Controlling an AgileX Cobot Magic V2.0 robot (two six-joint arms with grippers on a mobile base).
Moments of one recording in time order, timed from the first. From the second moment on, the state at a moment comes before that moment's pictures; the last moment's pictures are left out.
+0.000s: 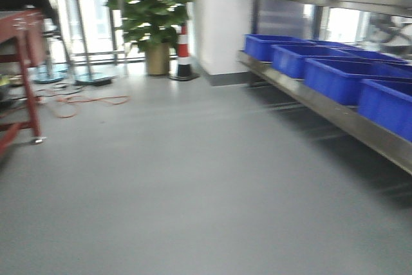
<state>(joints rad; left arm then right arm) -0.16 0.86 -0.97 0.11 0.68 -0.03 0.04 0.59 -0.86 0.12 0.61 -0.12</state>
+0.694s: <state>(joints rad) -0.16 0.86 -0.97 0.11 0.68 -0.03 0.04 0.59 -0.86 0.12 0.61 -0.12</state>
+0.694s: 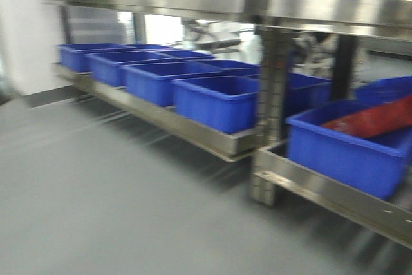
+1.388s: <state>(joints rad) -0.16 0.86 -0.97 0.11 0.68 -0.03 0.04 0.59 -0.86 0.12 0.61 -0.12</state>
